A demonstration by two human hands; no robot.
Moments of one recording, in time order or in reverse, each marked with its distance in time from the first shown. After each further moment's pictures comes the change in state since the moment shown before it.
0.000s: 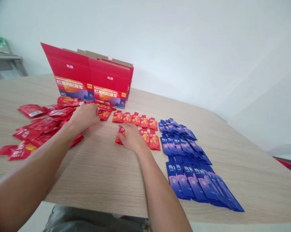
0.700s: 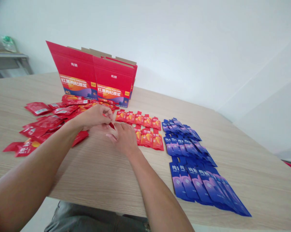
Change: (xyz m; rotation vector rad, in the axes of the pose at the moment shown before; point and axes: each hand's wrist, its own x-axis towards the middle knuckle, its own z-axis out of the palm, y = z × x) left_hand -0.008 0.008 0.001 -0.856 -0.328 0.098; right_hand 0.000 -0.027 0.038 -0.129 0.124 -0.051
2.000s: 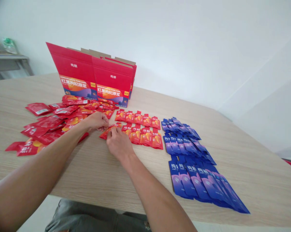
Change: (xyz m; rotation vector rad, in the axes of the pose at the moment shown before) left_hand 0.027 -0.049 0.016 -0.021 0.038 -0.281; right_hand -0.006 -0.037 -0.013 -0.417 -0.337 -0.165
